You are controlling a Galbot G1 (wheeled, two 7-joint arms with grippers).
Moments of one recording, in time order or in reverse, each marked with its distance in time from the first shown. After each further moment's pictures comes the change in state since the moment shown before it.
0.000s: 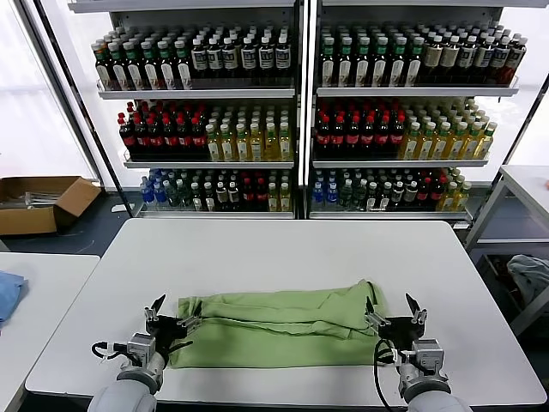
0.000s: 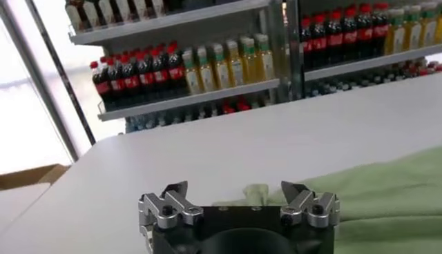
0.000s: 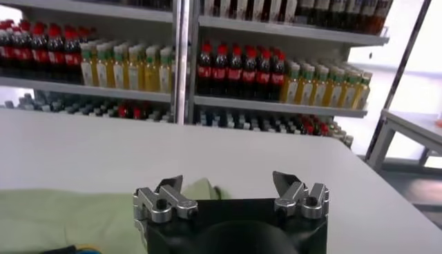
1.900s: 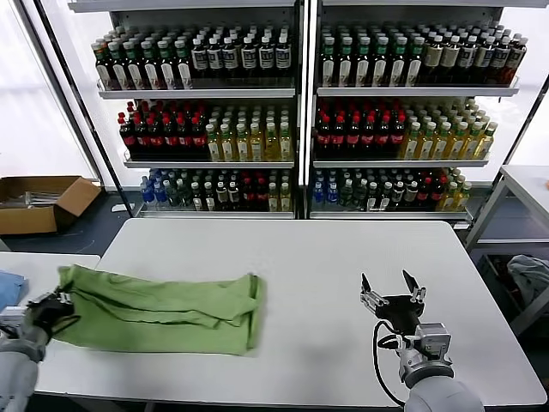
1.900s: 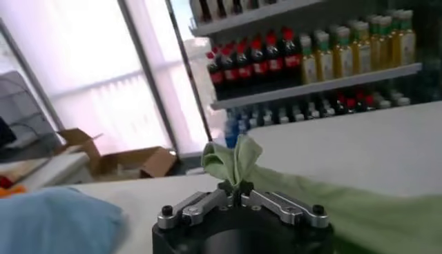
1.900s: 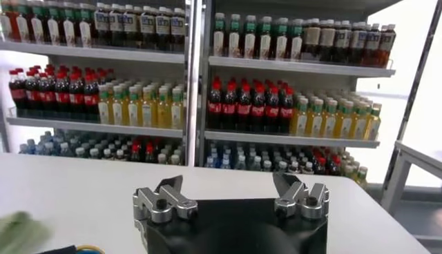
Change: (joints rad) left arm -0.048 0.323 -0.403 0.210 -0.251 0.005 0.059; right arm 0.083 -0.016 -0.019 0.050 0.037 -0.028 0.007
